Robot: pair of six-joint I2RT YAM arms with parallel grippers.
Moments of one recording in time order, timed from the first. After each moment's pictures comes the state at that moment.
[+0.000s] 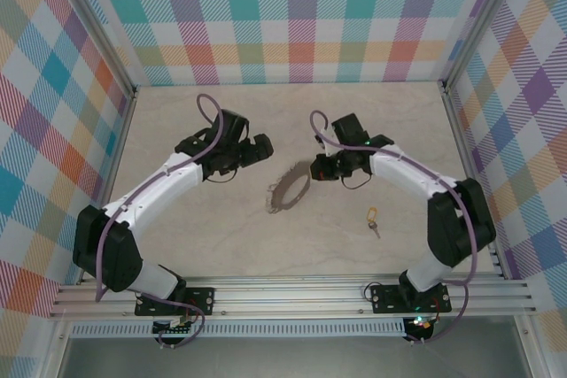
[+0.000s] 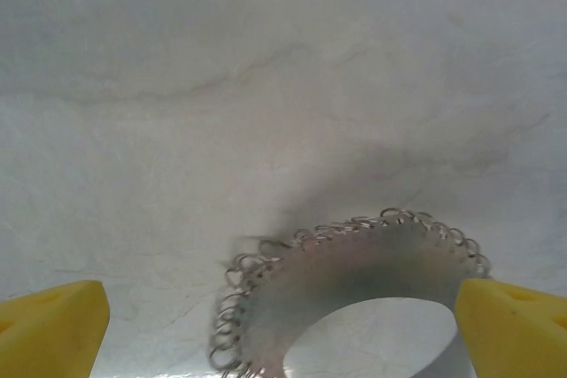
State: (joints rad) left arm -0.52 1.46 1.23 -0.65 -0.03 -0.78; right arm 0.50 1.59 1.18 -0.61 -0.45 0.28
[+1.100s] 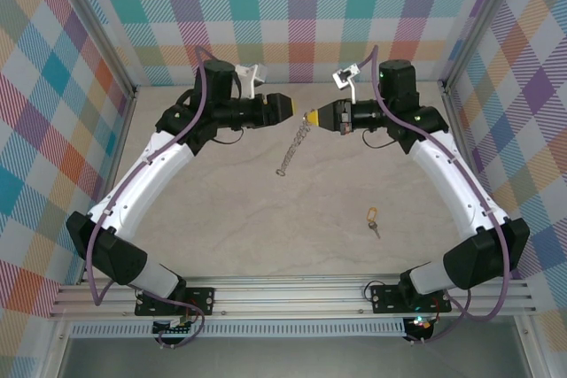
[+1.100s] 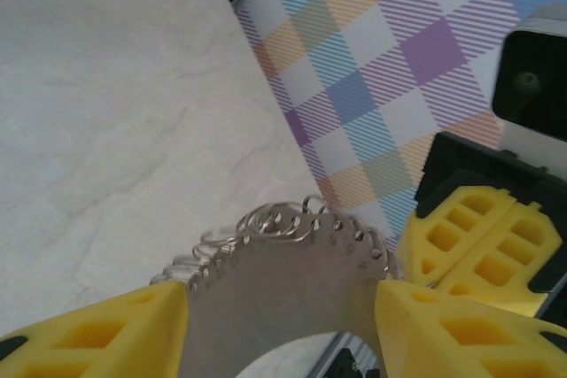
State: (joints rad) left arm -0.52 1.51 1.65 -0.58 0.53 -0.61; right arm 0.35 1.44 1.50 -0.53 -1.02 0.35
